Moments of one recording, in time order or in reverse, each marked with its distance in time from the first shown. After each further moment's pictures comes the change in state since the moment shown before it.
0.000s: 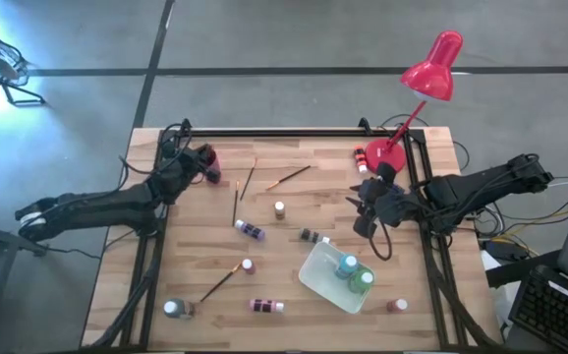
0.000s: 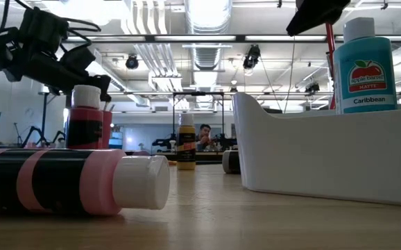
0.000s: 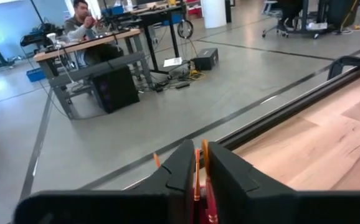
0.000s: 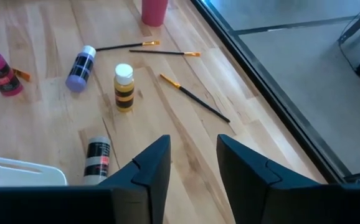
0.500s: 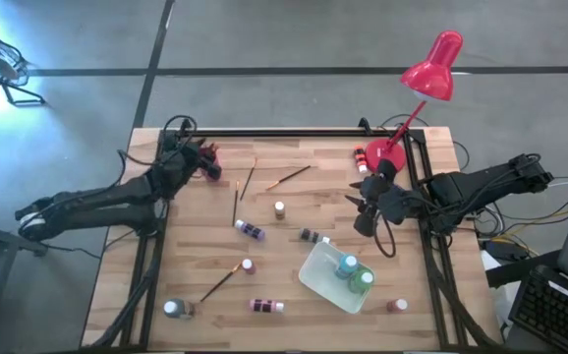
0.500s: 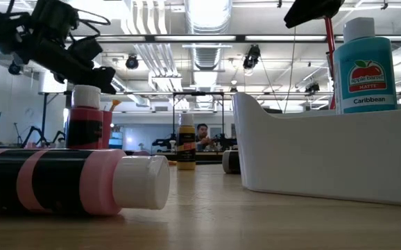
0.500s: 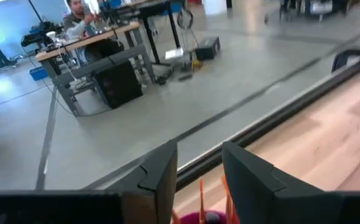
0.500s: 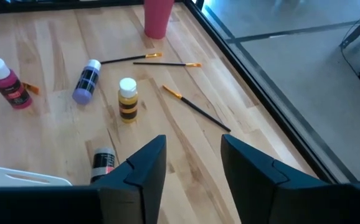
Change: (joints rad) left arm 0.000 -0.002 0.152 -0.229 -0.009 0.021; right arm 0.000 -0.001 0.047 -0.008 0.000 -0.010
